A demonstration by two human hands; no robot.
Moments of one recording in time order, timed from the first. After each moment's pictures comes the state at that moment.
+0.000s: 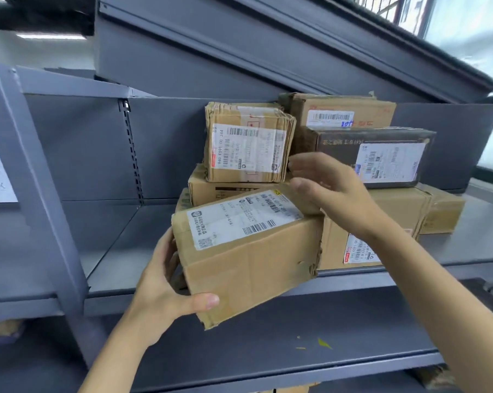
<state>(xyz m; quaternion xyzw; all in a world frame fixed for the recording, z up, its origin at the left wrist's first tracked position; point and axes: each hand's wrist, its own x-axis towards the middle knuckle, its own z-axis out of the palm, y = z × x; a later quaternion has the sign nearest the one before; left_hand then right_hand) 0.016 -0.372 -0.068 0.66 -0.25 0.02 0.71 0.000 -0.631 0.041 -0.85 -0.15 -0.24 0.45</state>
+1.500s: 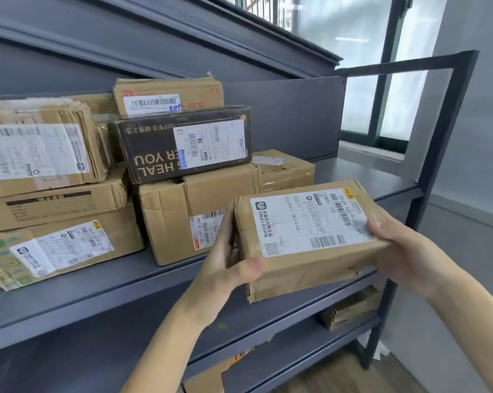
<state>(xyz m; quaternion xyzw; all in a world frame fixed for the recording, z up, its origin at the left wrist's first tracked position) -0.061 -0.656 -0.059 0.59 -0.44 -0.20 0.65 -0.197 -0.884 -0.041 -0.66 0.00 -0.13 0.74</state>
